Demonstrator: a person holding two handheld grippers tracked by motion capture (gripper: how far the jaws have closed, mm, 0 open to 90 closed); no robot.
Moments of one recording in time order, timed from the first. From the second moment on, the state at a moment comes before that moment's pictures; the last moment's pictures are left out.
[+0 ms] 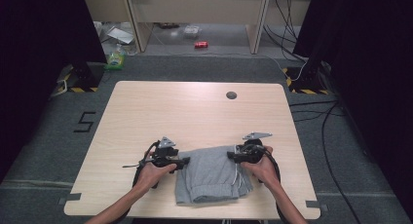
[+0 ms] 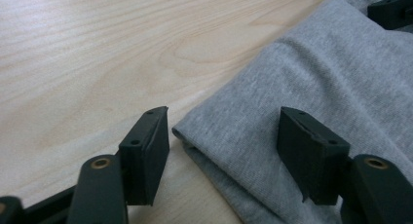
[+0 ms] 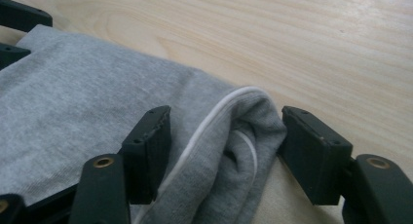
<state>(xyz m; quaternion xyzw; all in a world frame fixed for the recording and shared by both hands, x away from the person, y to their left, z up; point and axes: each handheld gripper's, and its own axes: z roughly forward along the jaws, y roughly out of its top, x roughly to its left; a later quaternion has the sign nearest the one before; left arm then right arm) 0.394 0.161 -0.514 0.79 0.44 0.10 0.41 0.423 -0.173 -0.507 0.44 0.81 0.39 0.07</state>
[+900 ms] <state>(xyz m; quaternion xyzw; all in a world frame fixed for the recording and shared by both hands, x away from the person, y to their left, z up) 0.391 0.157 -0.514 0.81 0.40 0.10 0.42 0.418 -0.171 -0.508 0.43 0.80 0.40 0.07</state>
